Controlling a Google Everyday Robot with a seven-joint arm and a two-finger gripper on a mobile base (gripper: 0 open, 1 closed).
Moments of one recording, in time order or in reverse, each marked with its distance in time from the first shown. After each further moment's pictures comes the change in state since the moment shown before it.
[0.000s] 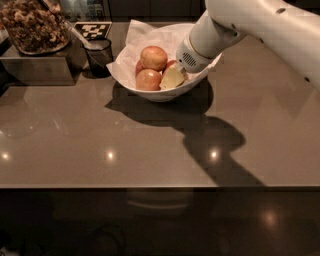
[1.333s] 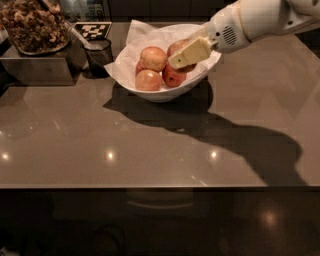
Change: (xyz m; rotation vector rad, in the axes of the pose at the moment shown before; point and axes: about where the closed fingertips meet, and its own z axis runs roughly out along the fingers) arm -0.023 -0.001 -0.095 -0.137 -0.386 -0.023
